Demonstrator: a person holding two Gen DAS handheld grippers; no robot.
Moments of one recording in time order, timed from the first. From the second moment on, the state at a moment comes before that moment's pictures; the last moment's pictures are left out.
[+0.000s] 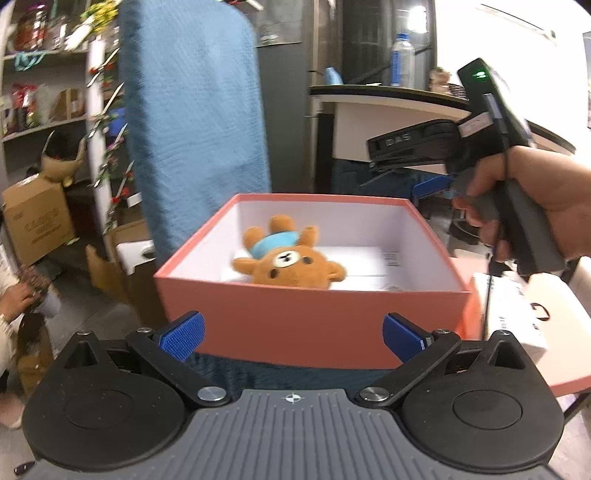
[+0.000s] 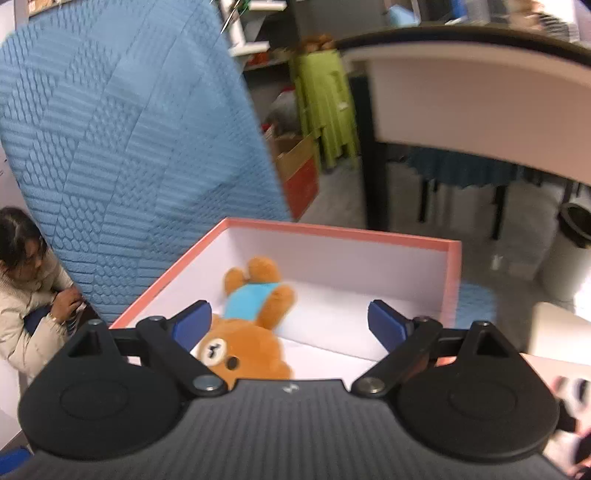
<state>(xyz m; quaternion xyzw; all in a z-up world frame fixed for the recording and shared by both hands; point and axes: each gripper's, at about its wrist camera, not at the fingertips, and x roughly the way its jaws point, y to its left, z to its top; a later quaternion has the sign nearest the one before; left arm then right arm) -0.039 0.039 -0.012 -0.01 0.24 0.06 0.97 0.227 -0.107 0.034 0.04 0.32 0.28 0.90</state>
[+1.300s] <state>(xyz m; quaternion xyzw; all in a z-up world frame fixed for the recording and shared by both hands) 0.001 -0.062 -0.035 0.00 0.24 -0.07 0.97 -0.020 -0.327 -0.033 0.07 0.16 0.07 0.98</state>
